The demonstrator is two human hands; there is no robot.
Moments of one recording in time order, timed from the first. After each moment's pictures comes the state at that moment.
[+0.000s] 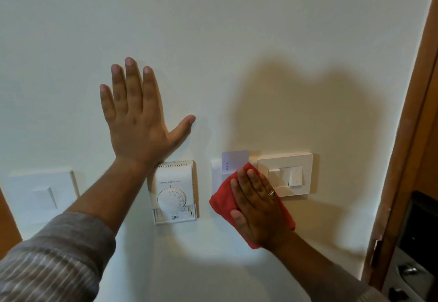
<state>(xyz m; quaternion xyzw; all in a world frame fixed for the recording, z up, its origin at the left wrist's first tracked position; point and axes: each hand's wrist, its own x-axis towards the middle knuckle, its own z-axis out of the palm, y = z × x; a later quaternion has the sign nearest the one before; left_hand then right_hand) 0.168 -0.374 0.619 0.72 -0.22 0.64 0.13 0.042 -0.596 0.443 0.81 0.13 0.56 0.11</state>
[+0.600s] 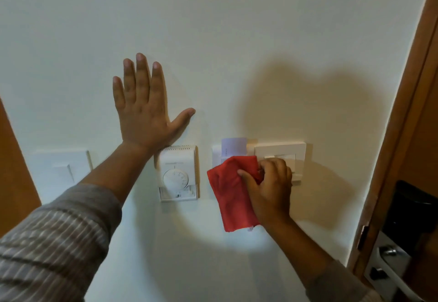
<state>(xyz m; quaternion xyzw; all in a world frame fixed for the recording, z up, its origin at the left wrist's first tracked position) 0.152 -0.361 0.614 0.77 -0.25 0.56 0.16 -0.001 -0.563 0.482 0.79 -0.15 0.54 -0.25</state>
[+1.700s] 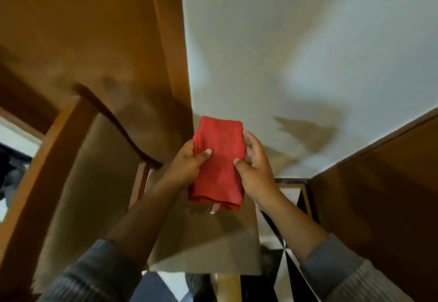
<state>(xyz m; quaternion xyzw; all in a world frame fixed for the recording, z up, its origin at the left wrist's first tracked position) 0.012 -0.052 0.227 0.70 0.00 -0.31 0.65 -0.068 -0.198 0.219 0.72 -0.22 0.08 -0.66</state>
